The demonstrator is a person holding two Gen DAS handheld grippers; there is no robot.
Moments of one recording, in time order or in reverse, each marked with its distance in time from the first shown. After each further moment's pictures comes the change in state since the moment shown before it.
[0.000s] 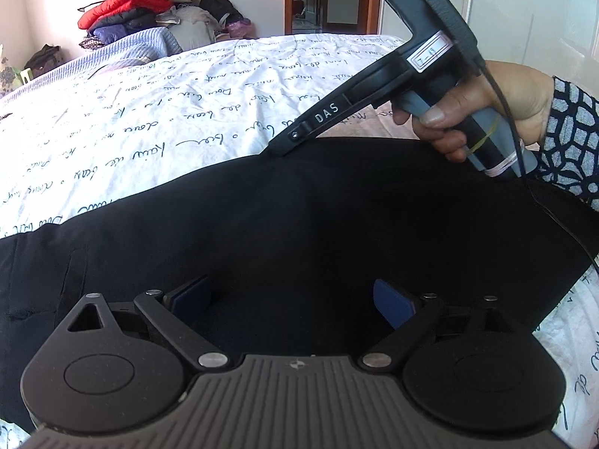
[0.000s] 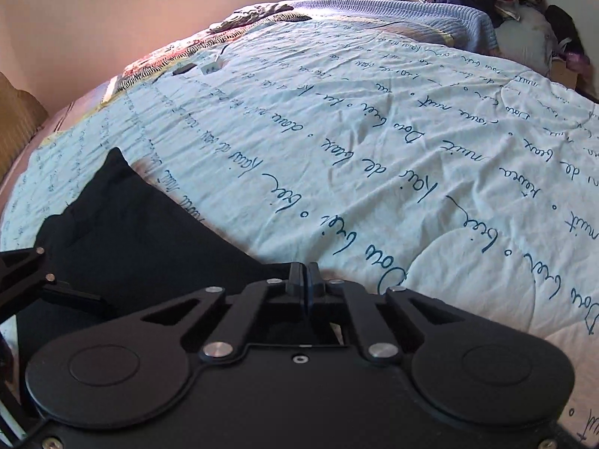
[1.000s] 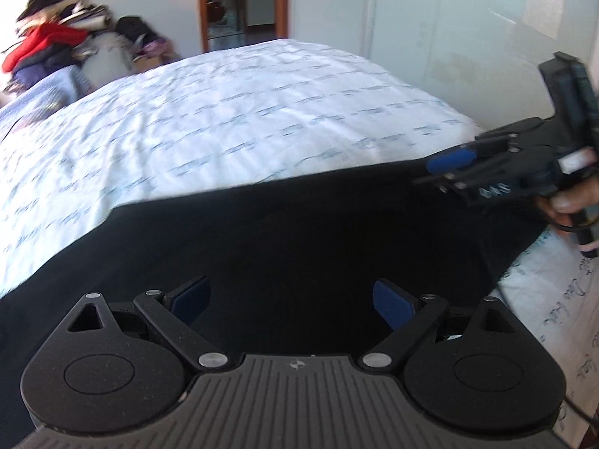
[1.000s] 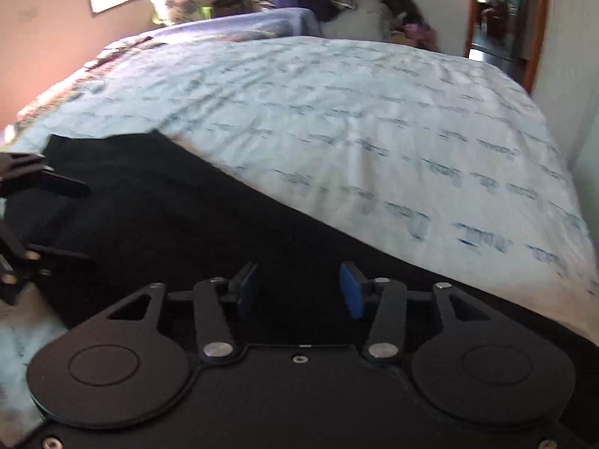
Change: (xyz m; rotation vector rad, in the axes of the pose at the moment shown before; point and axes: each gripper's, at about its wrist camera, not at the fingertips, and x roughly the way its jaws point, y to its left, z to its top) left arm 0.006 -0.122 0.046 0.186 -0.019 -0.193; right arm -0.207 -0.050 -0.192 0.297 -0.073 -0.465
